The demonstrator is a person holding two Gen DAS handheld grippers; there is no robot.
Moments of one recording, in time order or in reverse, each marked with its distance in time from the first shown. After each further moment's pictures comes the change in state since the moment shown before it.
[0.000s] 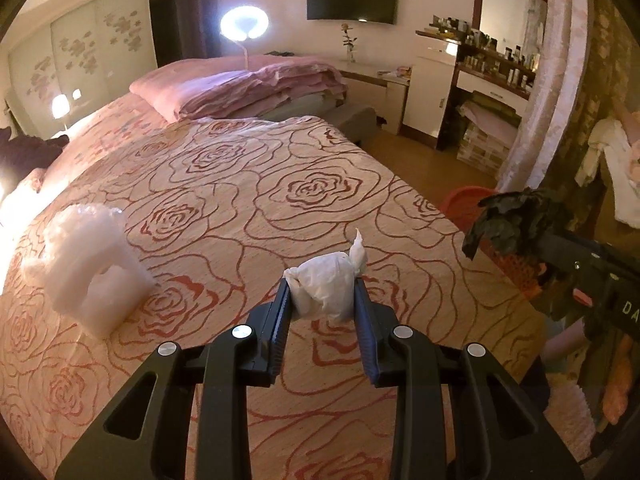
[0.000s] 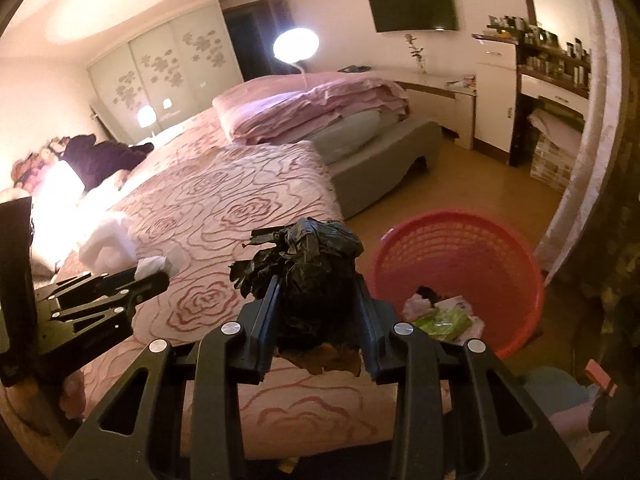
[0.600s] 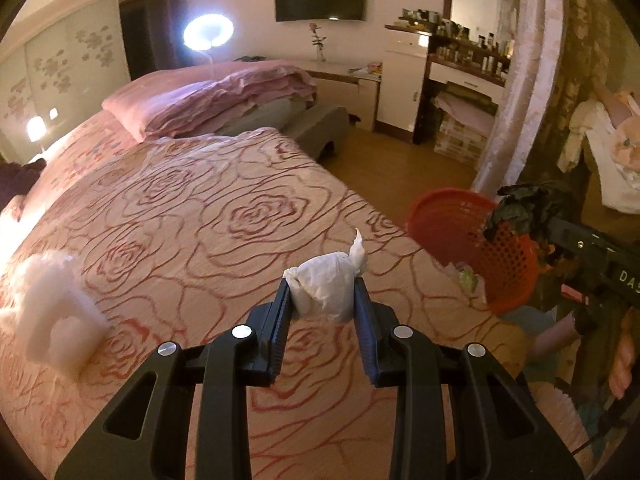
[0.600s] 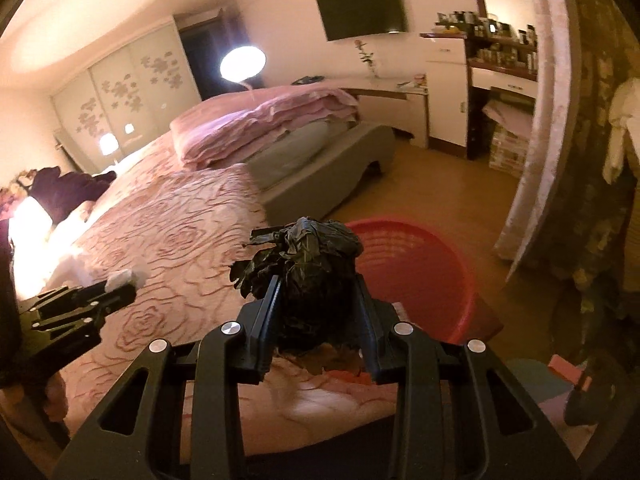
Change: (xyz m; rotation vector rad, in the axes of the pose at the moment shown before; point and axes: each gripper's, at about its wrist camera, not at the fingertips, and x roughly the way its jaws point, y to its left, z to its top) left arm 0.020 -0.041 0.023 0.084 0.003 -0.064; right arm -0.011 -0.068 0.002 0.099 -0.043 -0.122
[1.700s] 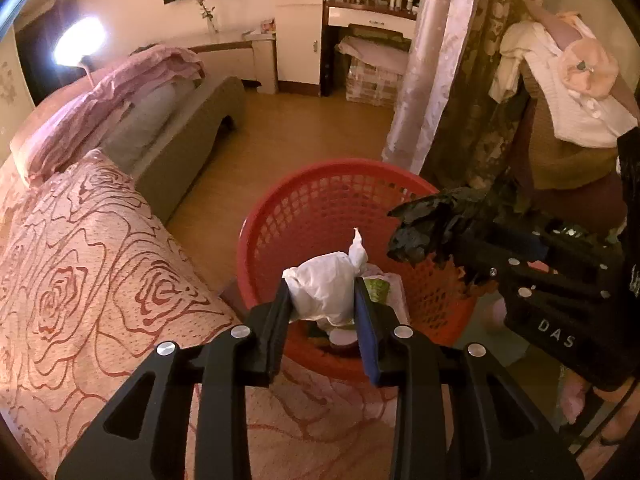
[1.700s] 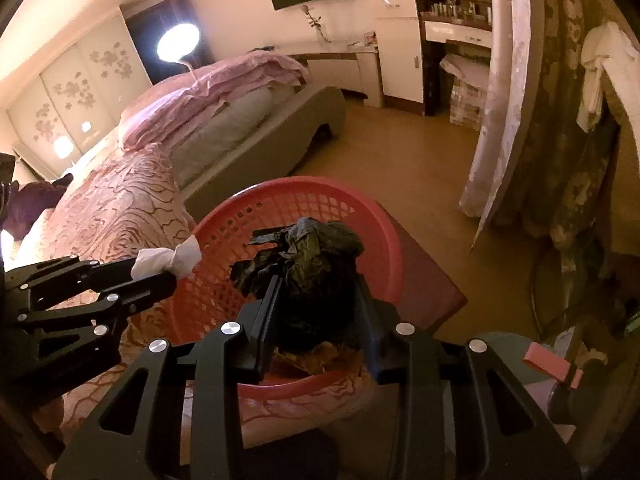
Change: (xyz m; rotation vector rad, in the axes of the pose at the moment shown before) left arm 0.097 -0.124 0.037 0.229 0.160 -0.232; right arm 0.058 -0.079 -0.009 0.104 0.125 -0.111
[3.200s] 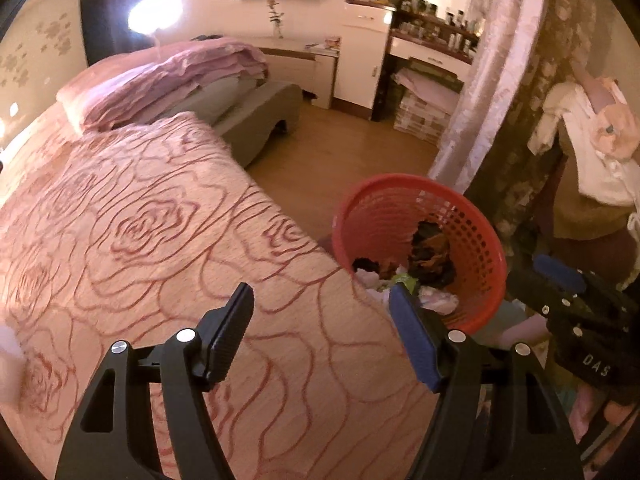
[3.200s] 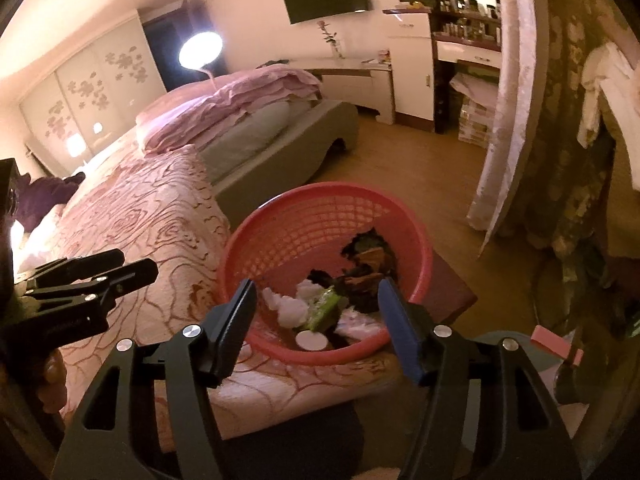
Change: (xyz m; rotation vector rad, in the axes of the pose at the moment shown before) left arm -0.056 0.059 -0.043 -0.219 -0.086 0.083; right arm -0.039 0.039 -0.021 -0.046 -0.063 0.022
